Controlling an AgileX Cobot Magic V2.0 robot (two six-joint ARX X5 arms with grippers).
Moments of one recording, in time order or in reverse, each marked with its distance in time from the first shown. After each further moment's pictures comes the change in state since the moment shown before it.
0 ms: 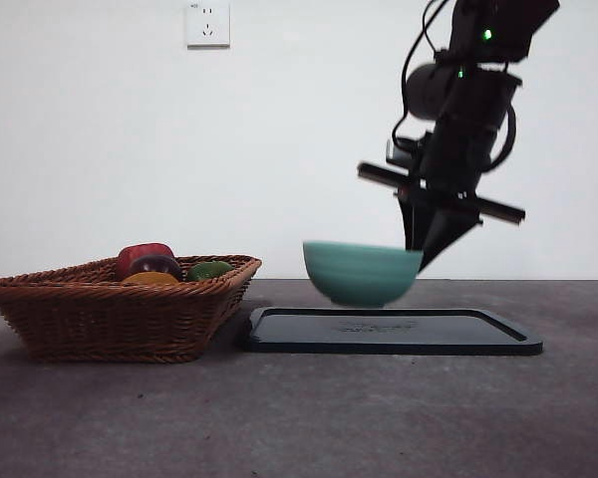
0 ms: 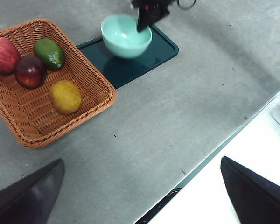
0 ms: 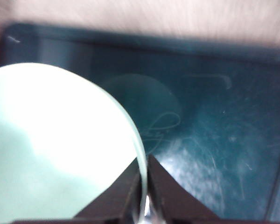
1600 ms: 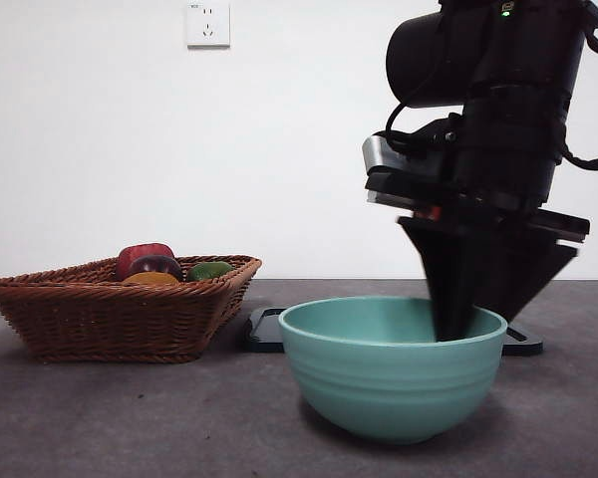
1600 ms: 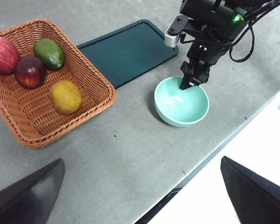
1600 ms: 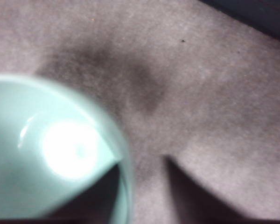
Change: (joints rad) left arm 0.000 0.000 0.000 0.000 0.000 0.000; right arm 0.290 -0.414 -0.639 0.103 0.110 -0.066
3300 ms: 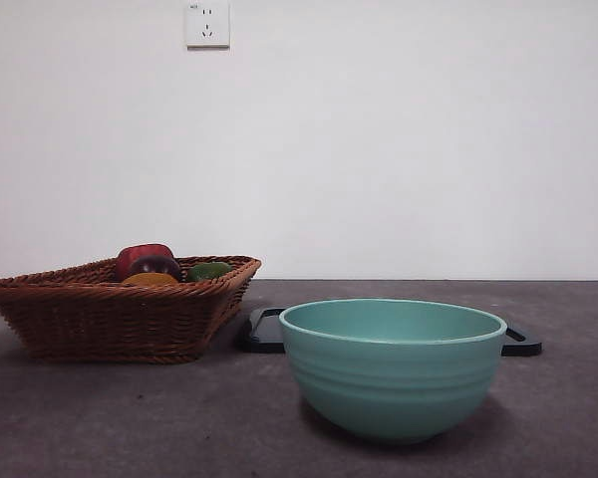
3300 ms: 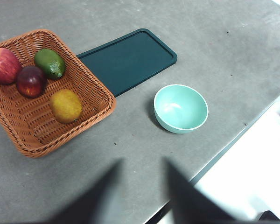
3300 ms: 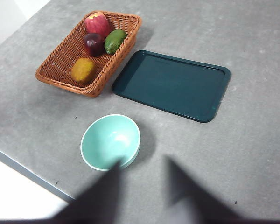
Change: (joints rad) left arm 0.000 0.000 0.000 0.030 0.000 0.008; right arm -0.003 -1.051 0.168 -0.449 0.127 0.031
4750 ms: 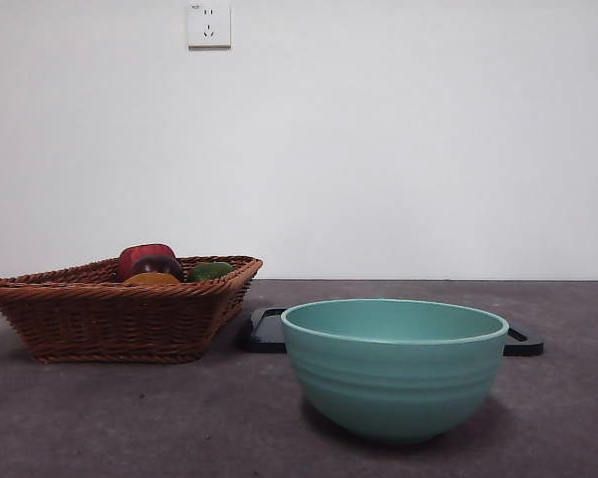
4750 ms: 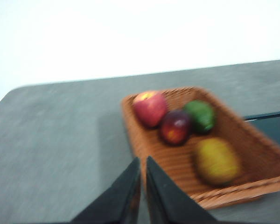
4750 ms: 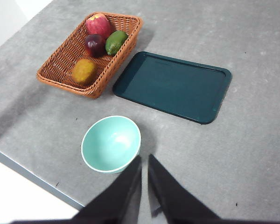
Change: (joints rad) left arm 0.548 -0.526 -1.082 1.047 -0.061 0.086; right arm 0.000 0.000 0.000 0.005 0.003 0.000
